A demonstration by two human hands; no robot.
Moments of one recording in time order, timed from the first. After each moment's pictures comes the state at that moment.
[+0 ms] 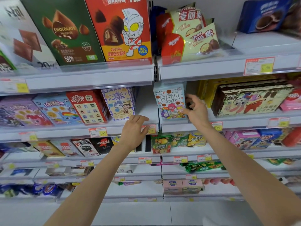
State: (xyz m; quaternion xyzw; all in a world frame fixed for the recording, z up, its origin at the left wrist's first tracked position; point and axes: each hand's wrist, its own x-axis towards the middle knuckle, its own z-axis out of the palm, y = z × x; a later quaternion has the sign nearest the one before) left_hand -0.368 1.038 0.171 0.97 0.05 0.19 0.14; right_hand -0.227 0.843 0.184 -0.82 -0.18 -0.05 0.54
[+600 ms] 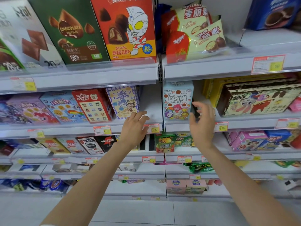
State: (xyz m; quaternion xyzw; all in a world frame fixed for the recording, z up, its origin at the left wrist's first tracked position) left_hand -0.372 1.047 0.174 0.98 0.05 0.19 0.03; right_hand -0.278 0.842 0.163 -0.79 -0.19 -0.28 0.51
